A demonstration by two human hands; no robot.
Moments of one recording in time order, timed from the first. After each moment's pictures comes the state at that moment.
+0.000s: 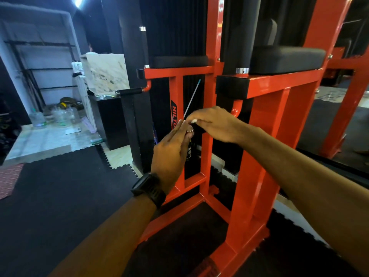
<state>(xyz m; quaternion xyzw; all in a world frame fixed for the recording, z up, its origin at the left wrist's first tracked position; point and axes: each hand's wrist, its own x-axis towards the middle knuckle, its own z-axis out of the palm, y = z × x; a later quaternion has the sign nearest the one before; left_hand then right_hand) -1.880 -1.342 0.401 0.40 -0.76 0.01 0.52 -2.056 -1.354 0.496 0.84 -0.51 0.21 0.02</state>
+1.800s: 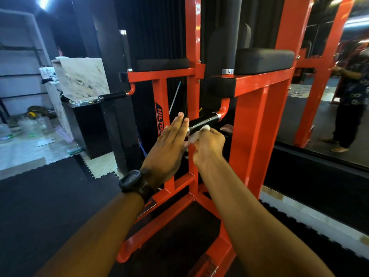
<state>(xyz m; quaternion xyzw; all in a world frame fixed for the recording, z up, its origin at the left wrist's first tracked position) -1.850 -1.359 0.409 0.29 -0.89 0.07 0.34 -1.964 -1.316 0.456 0.10 -0.46 0.78 -0.41</state>
